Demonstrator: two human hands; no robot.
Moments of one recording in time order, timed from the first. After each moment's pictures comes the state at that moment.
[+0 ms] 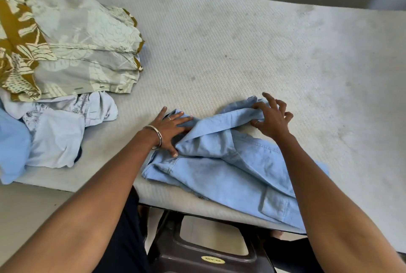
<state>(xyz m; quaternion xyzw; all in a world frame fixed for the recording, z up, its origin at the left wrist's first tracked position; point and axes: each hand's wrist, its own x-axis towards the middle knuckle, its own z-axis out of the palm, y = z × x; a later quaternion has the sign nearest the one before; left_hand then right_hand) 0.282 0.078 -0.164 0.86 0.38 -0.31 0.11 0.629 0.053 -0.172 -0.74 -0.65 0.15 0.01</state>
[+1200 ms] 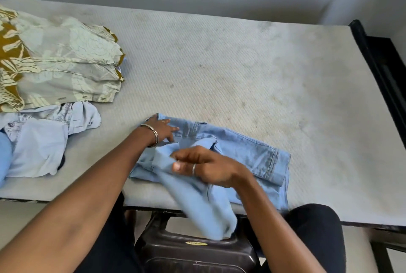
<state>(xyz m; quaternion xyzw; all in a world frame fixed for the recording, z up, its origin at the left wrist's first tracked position) 0.332 0.061 -0.117 0.84 0.34 -0.42 0.07 0.502 -0.086 -0.014 -0.34 -0.57 0.72 0.17</state>
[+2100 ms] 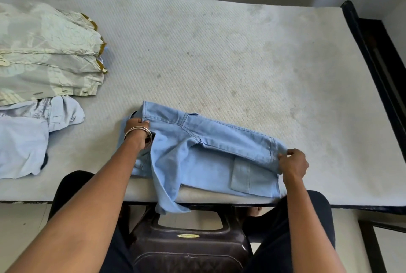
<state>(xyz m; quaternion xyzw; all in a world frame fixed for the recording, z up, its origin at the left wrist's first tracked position) 0.326 0.038 -0.170 0.30 0.79 0.26 0.47 0.693 -0.133 -0.127 -0.93 -0.11 0.26 0.25</state>
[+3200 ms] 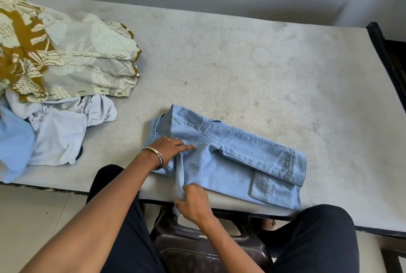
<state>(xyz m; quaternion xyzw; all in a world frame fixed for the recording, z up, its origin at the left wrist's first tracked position) 0.292 -0.012 -0.141 0.89 0.37 -0.23 0.12 0.416 -0.161 -0.115 -0.68 -0.59 0.43 -0.02</state>
